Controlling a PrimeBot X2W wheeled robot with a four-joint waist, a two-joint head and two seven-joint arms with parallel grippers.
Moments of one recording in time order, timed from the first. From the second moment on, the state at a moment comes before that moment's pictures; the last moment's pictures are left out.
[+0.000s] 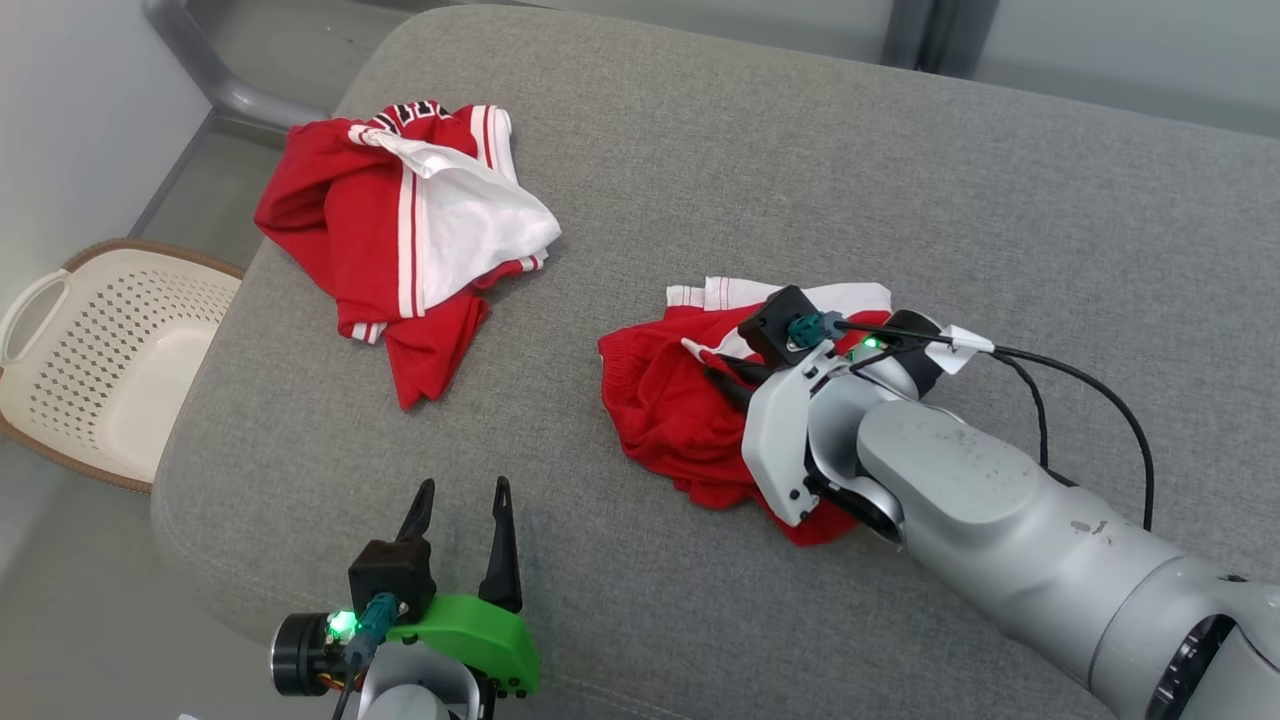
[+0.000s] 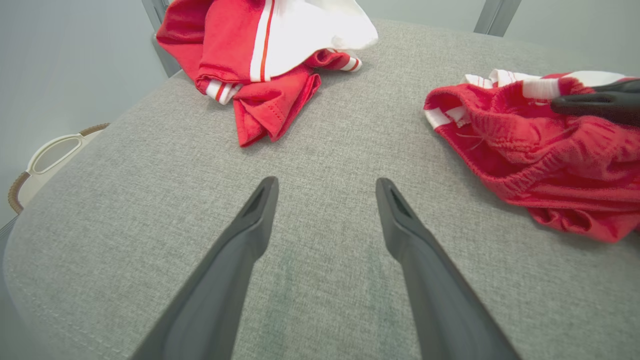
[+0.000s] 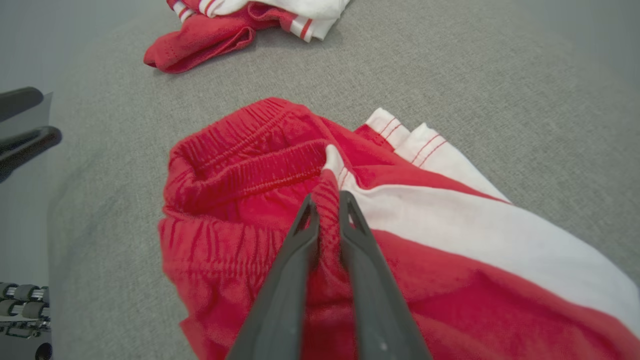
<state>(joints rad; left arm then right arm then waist) -0.18 0.05 -0.36 0.46 -0.32 0.15 -0.26 -0.91 -0.17 1.14 0.83 0.73 0.13 0.02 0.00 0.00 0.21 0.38</state>
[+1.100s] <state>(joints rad) -0.22 0.05 -0.43 0.44 -0.37 0.17 -0.26 -1.03 -0.10 0.92 1.06 0.70 0.13 -0.26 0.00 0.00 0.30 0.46</state>
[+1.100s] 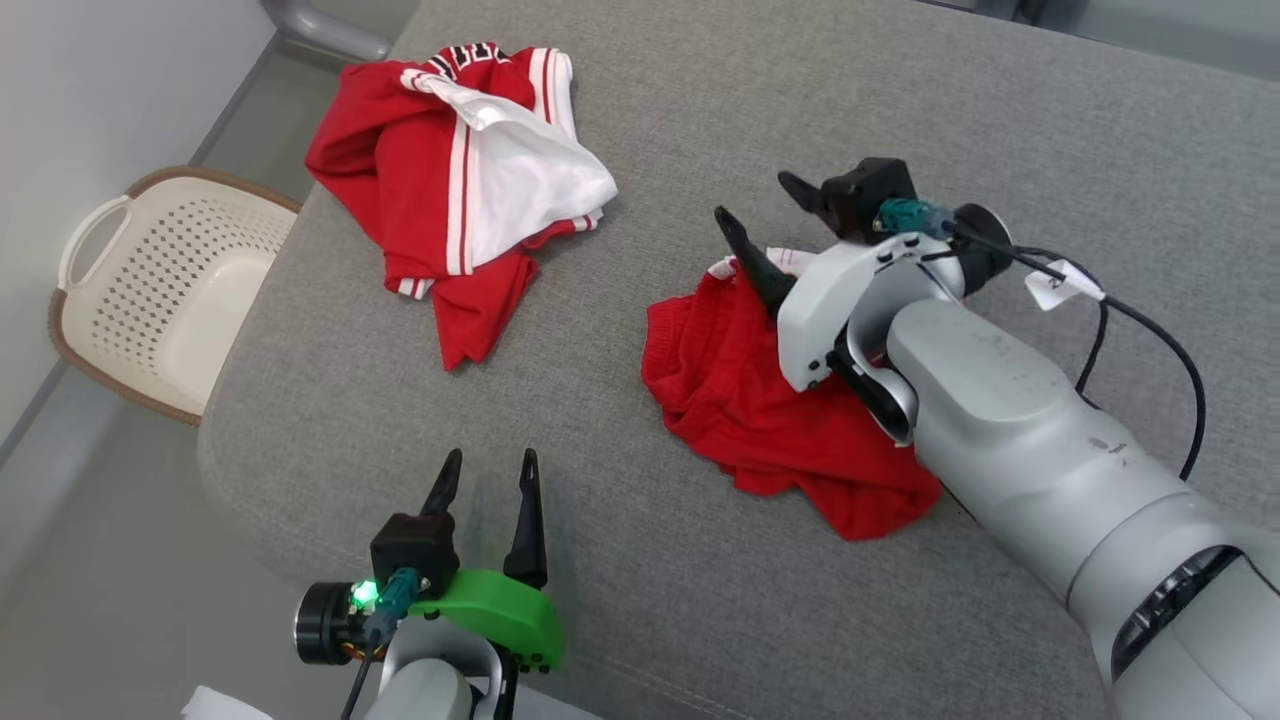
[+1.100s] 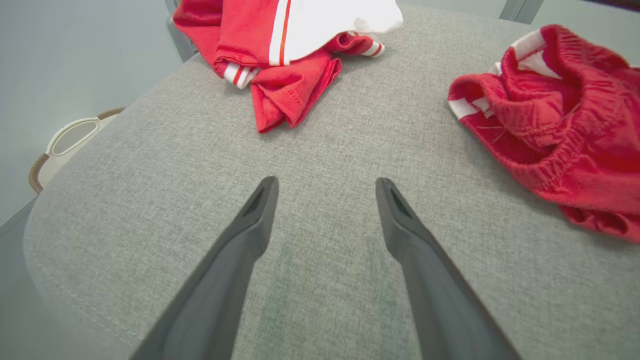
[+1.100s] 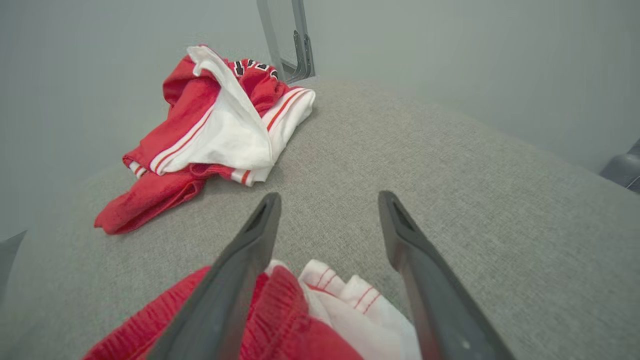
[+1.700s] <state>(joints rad) -0.20 0.05 -0.30 0.45 -0.24 0.14 -0.26 -0.53 -0.12 0.22 0.66 0.28 0.13 -0.26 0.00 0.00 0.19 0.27</state>
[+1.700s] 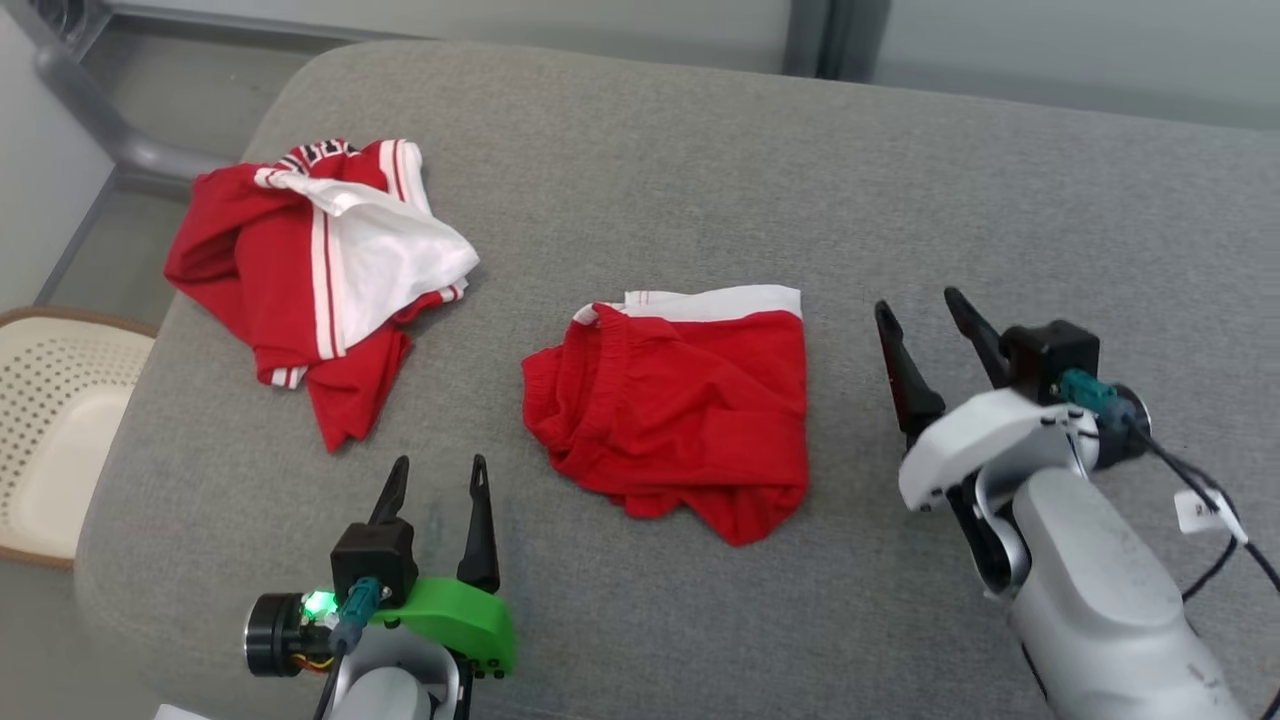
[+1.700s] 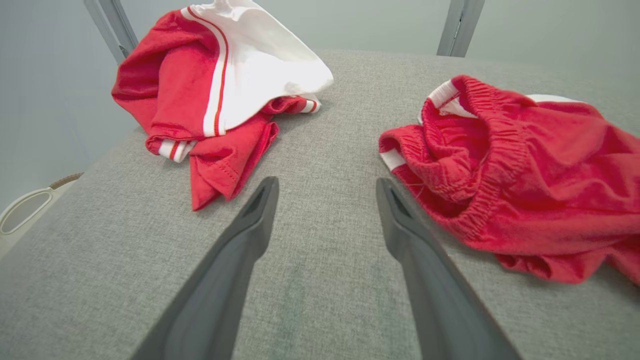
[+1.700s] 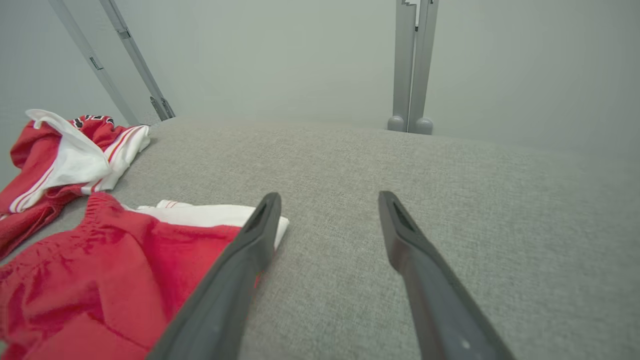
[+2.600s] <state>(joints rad) -0.11 0.05 -0.22 0.49 -0.18 0.11 -0.26 -0.22 -0.05 0.09 0.53 0.19 0.13 -0.26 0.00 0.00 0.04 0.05</state>
